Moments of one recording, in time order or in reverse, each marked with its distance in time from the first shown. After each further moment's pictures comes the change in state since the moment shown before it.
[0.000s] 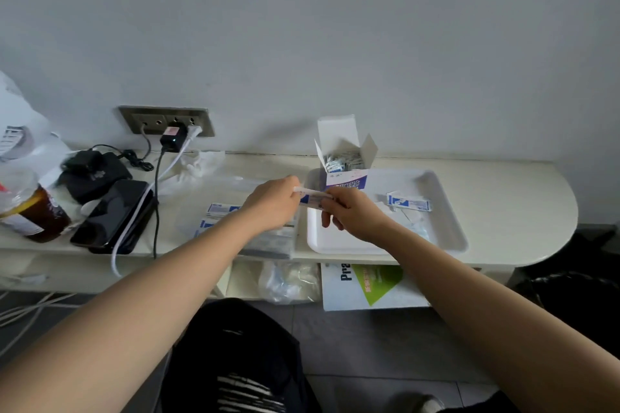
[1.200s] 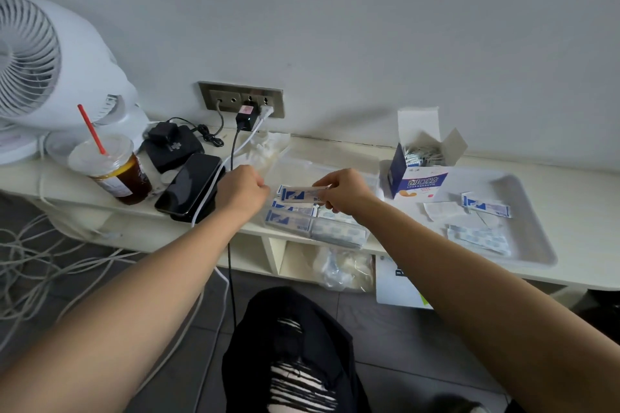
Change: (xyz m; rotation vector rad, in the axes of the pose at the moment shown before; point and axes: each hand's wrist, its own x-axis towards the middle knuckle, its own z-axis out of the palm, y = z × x) left_hand -0.031 -0.153 -0.026 -0.070 0.307 -0.387; right_hand 0.074 -0.073 0.102 0.027 -0.010 0.278
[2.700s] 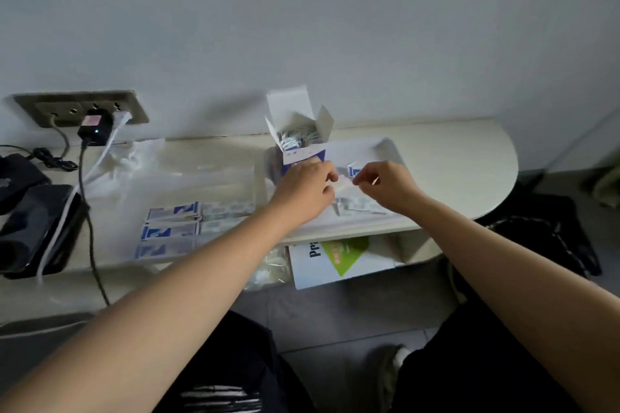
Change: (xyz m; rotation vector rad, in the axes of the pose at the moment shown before) left_hand -0.056 0.221 0.108 -0.106 -0.248 0.796; right_hand -0.068 0.168 -0.179 -0.324 0.354 0.042
